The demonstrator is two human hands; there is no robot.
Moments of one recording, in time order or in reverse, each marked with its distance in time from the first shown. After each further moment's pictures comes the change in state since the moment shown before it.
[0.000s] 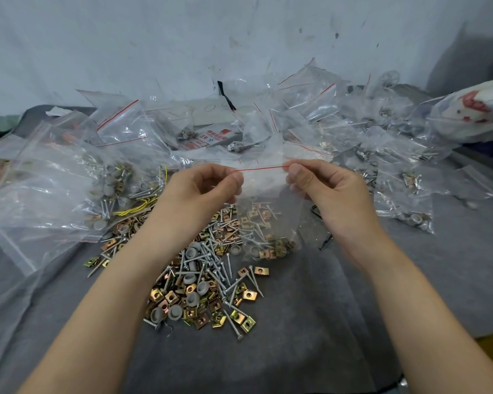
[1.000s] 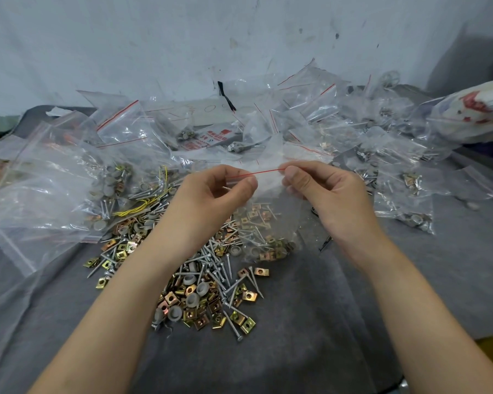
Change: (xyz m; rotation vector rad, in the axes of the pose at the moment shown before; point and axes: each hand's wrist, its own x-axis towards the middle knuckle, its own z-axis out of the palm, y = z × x) left_hand -0.004 0.008 0.012 0.028 -0.024 0.035; right_hand -0.001 -0.001 0.002 -0.012 -0.034 -0.006
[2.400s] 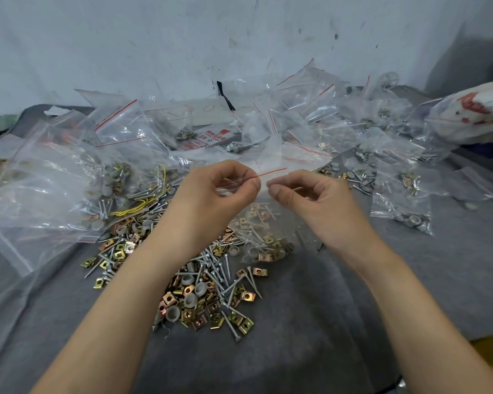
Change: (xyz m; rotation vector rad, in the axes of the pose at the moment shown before) left_hand 0.001 0.010 0.004 0.193 0.022 0.130; right_hand -0.002 0.004 0.000 -0.133 -0.150 0.005
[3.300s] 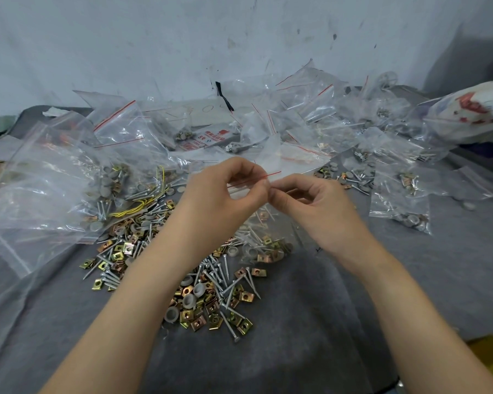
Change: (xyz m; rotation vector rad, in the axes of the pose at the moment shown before) left_hand 0.001 0.009 0.007 0.096 0.010 0.081; right_hand 0.000 0.003 0.005 0.008 -0.013 -0.026
